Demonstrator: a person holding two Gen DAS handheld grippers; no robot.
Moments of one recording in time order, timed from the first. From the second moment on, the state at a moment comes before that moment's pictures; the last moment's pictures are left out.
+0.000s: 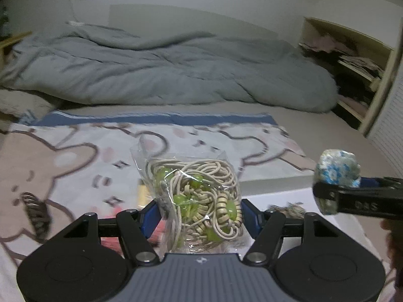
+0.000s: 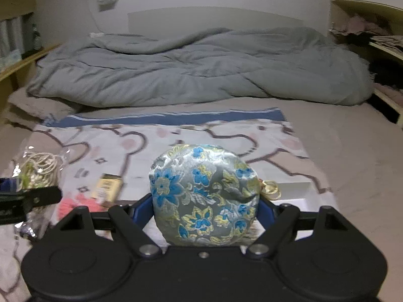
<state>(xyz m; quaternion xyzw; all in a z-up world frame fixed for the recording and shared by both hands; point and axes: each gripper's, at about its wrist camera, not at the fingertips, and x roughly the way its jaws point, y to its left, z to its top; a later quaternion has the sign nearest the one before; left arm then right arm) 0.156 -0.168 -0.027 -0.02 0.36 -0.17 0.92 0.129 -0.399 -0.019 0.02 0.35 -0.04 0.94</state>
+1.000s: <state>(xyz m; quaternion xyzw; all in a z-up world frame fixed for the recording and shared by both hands) 0.189 -0.320 -0.160 0.07 0.53 -0.30 0.79 0.210 -0.504 -0.128 -0.08 0.51 -0.10 0.85</state>
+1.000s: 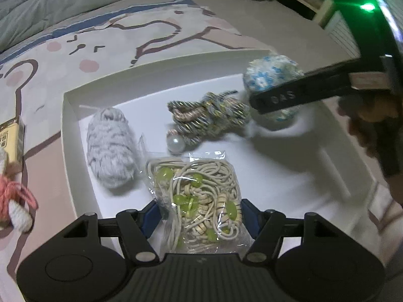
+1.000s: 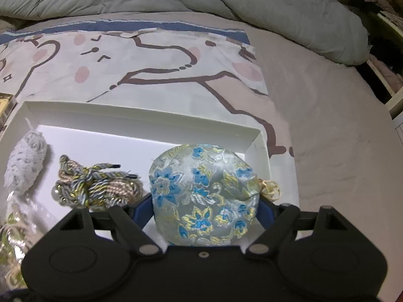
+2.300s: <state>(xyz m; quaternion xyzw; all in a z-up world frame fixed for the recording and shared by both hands) 0.179 -0.298 -0.103 0.03 0.44 -0.24 0.87 0.136 -0.518 -0.068 0.09 0.39 -0.11 0.91</state>
